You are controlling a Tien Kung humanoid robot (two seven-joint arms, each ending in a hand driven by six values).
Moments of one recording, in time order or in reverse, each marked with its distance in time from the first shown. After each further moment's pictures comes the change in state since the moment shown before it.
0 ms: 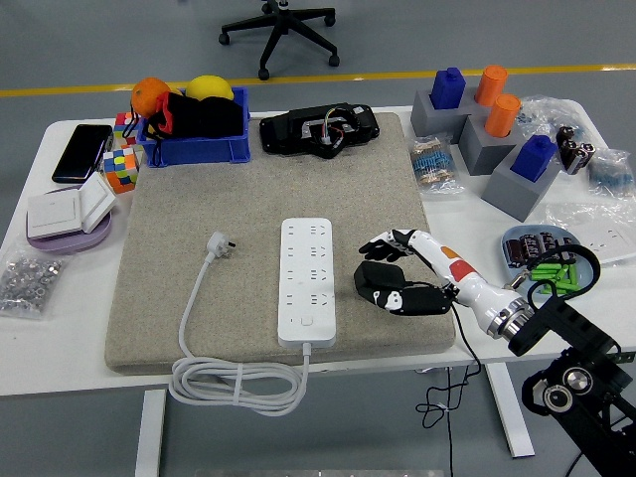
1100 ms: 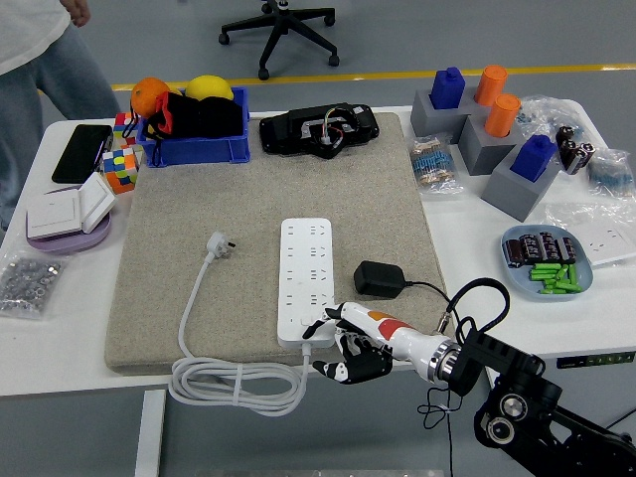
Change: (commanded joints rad) left arm -0.001 0.004 0.007 0.000 0.008 -0.004 0.003; right arm 0.102 0.009 -0.268 -0.116 0.030 -0.014 -0.130
